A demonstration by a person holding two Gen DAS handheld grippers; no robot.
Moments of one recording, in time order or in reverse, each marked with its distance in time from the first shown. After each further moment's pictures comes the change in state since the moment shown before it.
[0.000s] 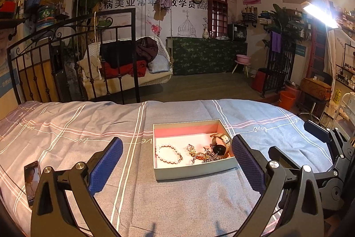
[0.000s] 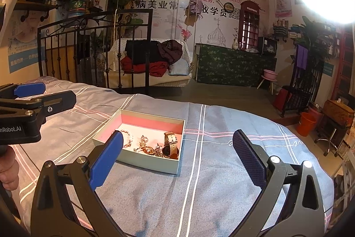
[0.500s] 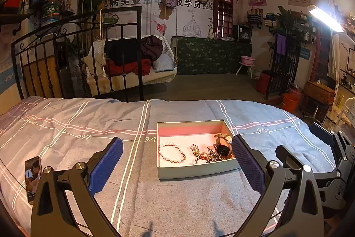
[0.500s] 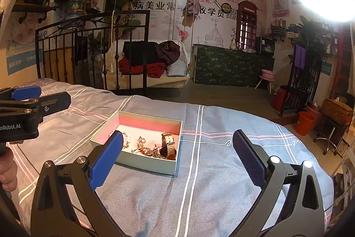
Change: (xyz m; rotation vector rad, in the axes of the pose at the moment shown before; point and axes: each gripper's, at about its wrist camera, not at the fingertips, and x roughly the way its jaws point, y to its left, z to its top) left arm 0.001 0.007 -0.001 -0.036 0.004 0.018; right arm 0.001 -0.002 -0.001 0.011 -0.008 -0.014
